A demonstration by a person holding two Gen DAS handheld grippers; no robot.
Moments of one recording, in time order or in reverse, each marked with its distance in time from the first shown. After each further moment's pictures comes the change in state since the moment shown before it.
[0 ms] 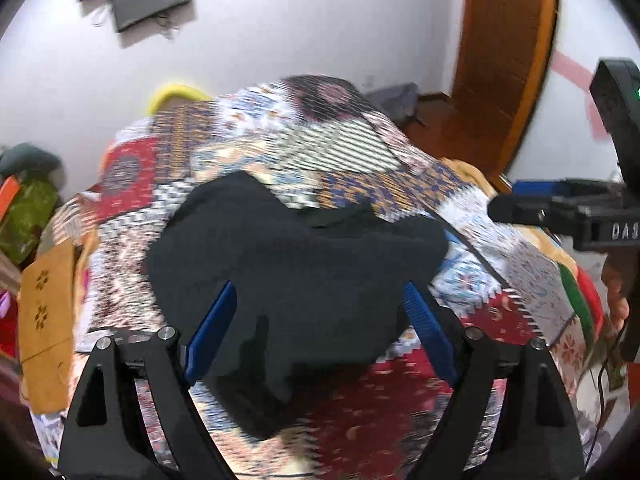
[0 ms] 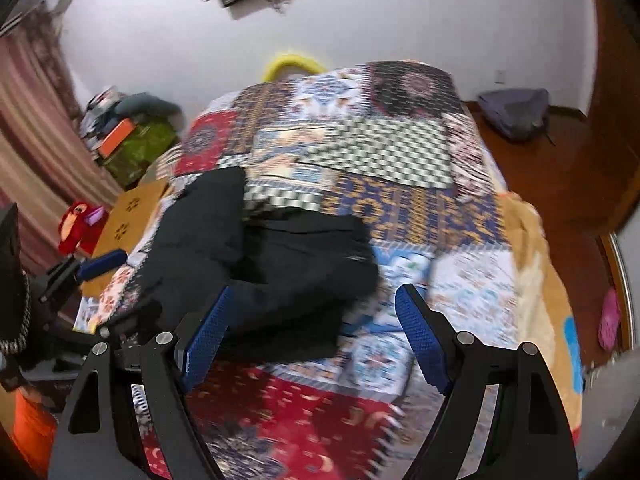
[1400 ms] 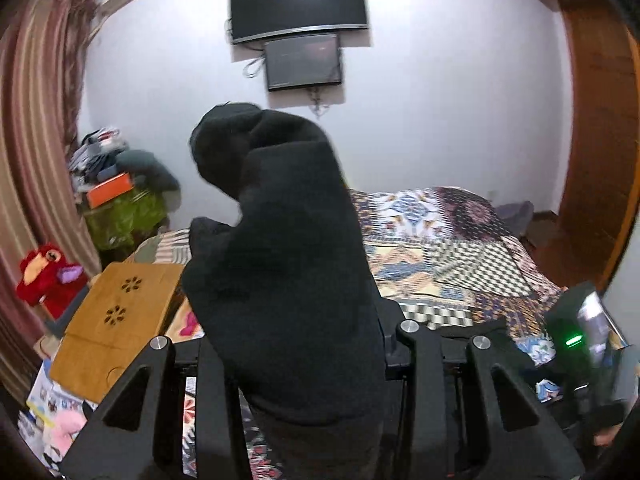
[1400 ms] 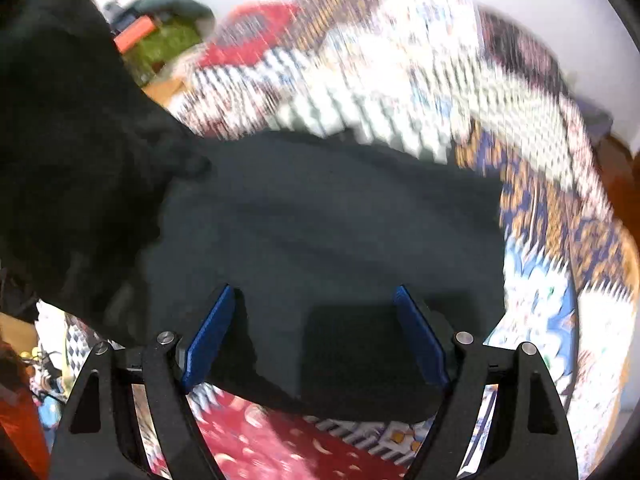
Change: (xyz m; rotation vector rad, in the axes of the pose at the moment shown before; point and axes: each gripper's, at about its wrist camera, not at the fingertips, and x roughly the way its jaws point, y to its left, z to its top) left arm -0.033 0.108 0.002 -0.227 -0.372 0.351; right arm 0.156 0.082 -0.019 -0.162 0.299 0.014
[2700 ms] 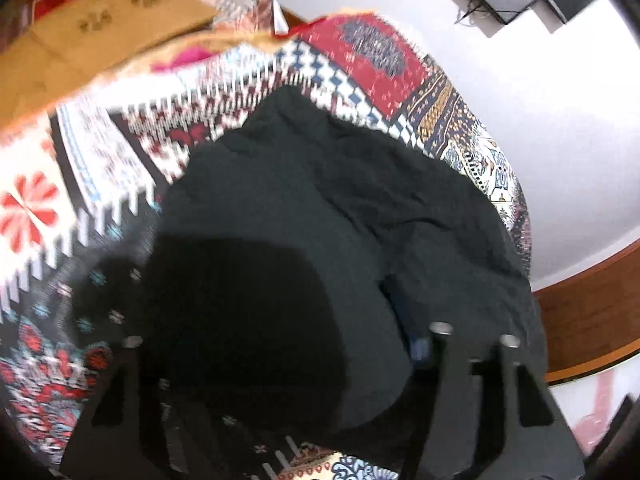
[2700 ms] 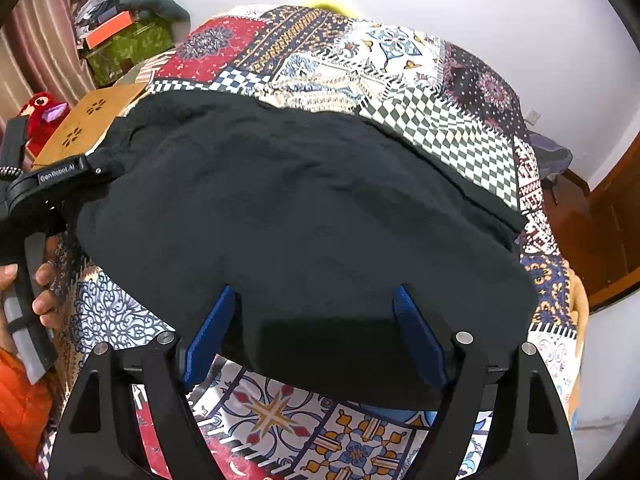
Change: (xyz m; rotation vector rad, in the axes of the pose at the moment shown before) left arm 0.156 0.089 -0.131 -0.754 0.469 -0.062; right arm -0.018 -0.003 0.021 -0.102 -0.125 -0.232
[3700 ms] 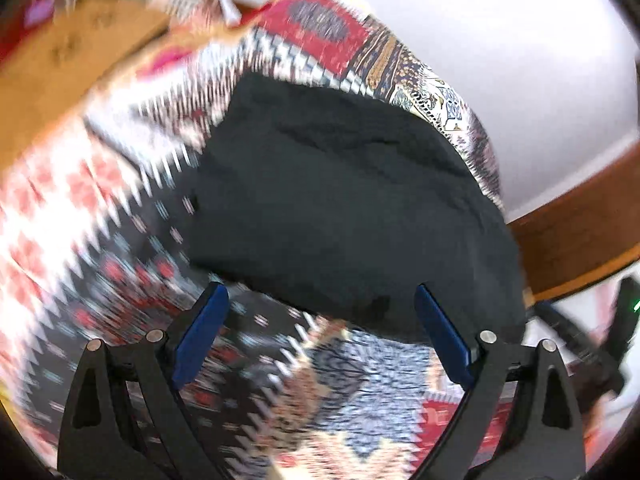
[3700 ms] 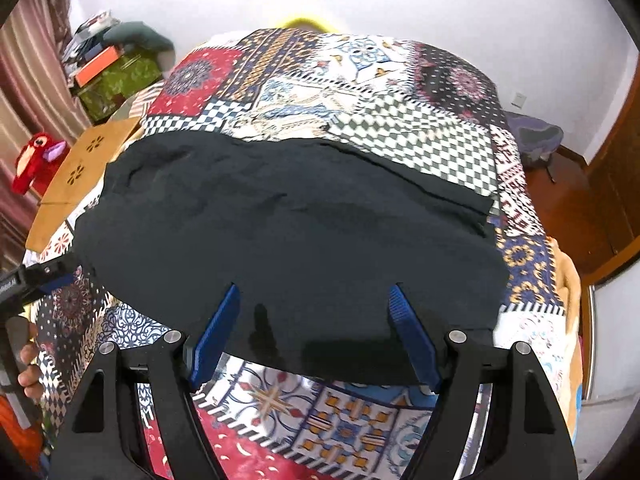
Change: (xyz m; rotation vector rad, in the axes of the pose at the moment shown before) left arm -0.059 0.018 -0.037 0.140 0.183 -0.121; right arm -0.022 -0.025 -0.002 0.105 -0.028 0.031
